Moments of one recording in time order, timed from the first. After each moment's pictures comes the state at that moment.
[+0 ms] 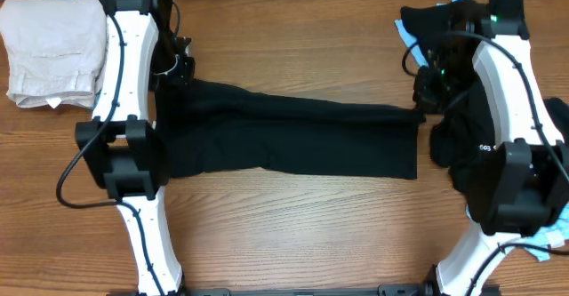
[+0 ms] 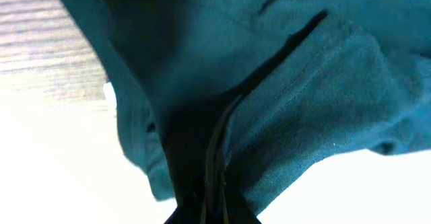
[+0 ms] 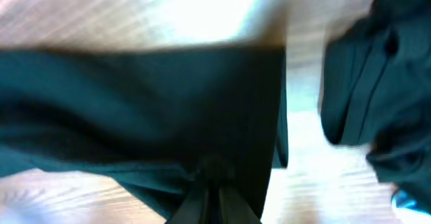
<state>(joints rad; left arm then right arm) 0.02 2.33 2.31 -1.69 0.05 0.11 -0.07 1.99 1.78 -1.43 -0.21 0.21</state>
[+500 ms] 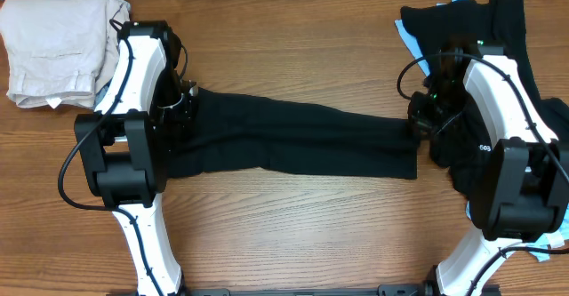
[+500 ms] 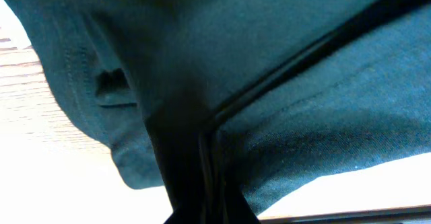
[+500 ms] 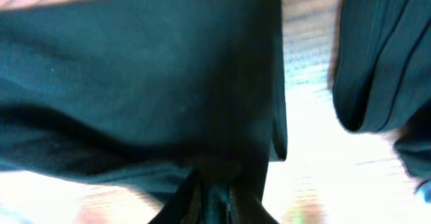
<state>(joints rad) 0.03 2.26 1.90 -1.58 0.00 0.10 -0.07 1.96 1.56 -1.35 -0.21 0.22</state>
